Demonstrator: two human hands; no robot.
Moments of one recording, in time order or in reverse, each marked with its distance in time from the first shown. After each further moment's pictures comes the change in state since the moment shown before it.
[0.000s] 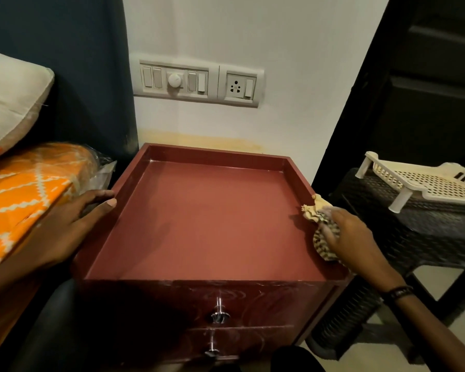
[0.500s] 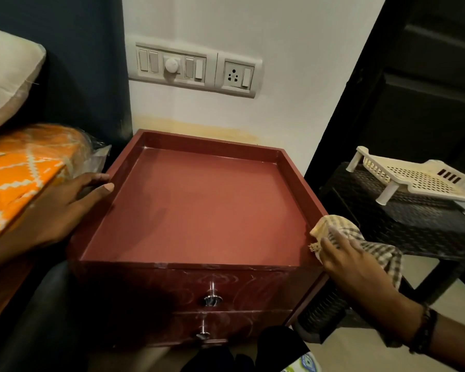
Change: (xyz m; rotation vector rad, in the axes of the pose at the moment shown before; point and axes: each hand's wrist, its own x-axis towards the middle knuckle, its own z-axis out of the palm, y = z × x) left_hand -0.003 0.002 0.007 0.011 -0.001 0.019; right_hand -0.071 -0.011 -0.027 -0.724 -0.161 -0.537
